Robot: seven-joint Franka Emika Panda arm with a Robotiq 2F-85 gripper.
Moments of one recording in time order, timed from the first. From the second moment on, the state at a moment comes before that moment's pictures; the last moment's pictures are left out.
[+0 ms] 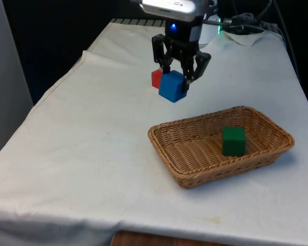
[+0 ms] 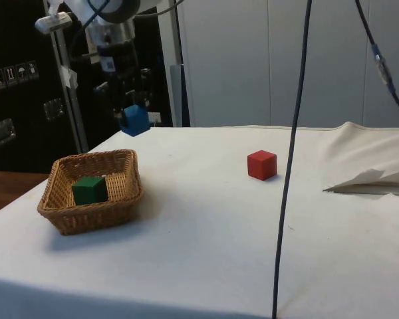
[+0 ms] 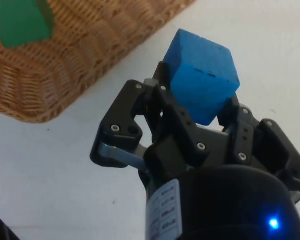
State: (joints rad) arm 0.37 0.52 -0.45 -1.70 0.10 2.17 0.42
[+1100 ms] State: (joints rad) arm 0.34 0.85 -0.41 -1.38 0.26 2.16 0.47
